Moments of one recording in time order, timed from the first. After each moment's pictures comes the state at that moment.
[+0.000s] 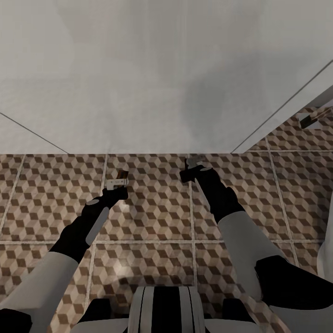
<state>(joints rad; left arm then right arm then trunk) -0.82 0.10 -0.25 -1.05 0.36 0.37 0.10 -1.12 0.17 0.14 -0.82 0.22 0.62 0.11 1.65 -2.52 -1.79</state>
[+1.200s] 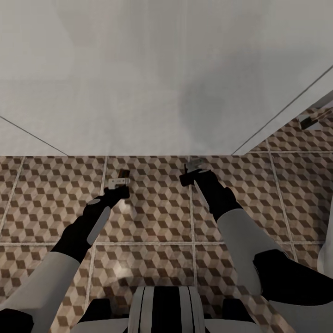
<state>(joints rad) -0.82 0.09 -0.25 -1.06 0.36 0.37 0.10 -1.15 0.17 0.14 -0.71 0.22 0.61 0.11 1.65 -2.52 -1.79</state>
